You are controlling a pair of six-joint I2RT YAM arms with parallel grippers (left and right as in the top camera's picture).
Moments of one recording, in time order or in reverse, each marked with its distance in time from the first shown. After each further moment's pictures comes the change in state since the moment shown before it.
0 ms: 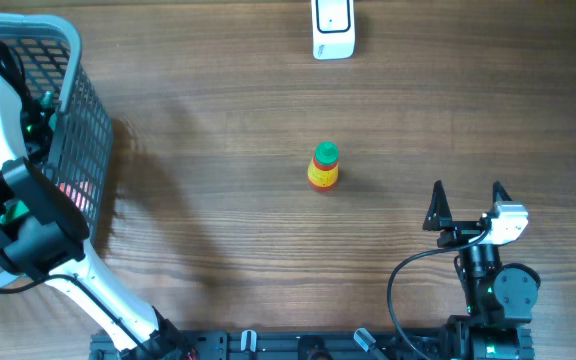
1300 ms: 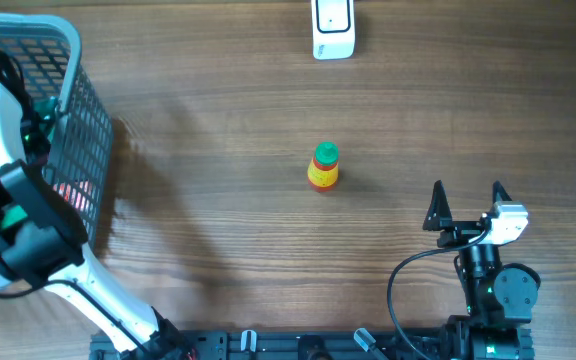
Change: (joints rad) left arm 0.016 -0.035 -0.080 0.045 -0.100 0.046; right arm 0.000 0.000 0.000 0.000 0.000 0.000
